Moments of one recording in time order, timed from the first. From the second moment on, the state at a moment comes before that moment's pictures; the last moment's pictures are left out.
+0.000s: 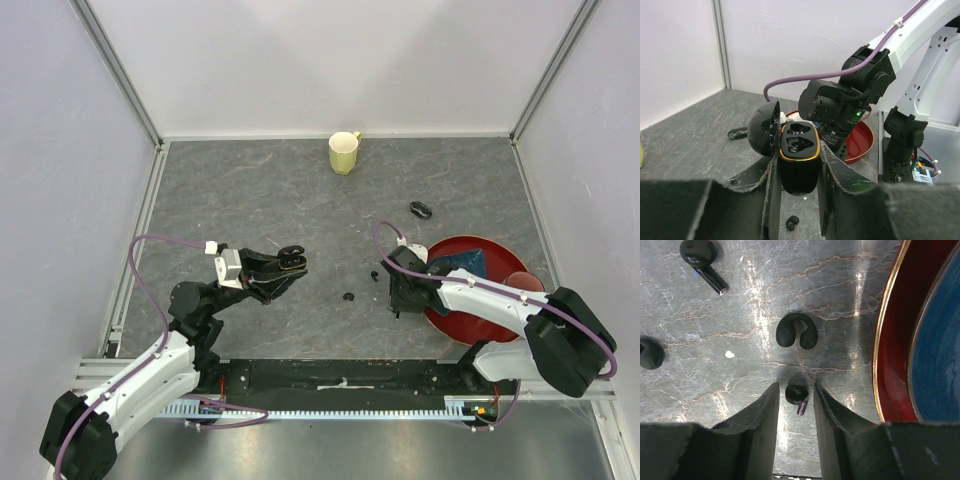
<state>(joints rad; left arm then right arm) -0.55 0.66 0.20 0.91 0.62 -0.30 0.73 1.31 0.63 -0.53 0.18 0.82</state>
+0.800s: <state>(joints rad) -0.55 0.66 0.20 0.91 0.62 -0.30 0.74 1.31 0.63 -0.54 0.19 0.82</state>
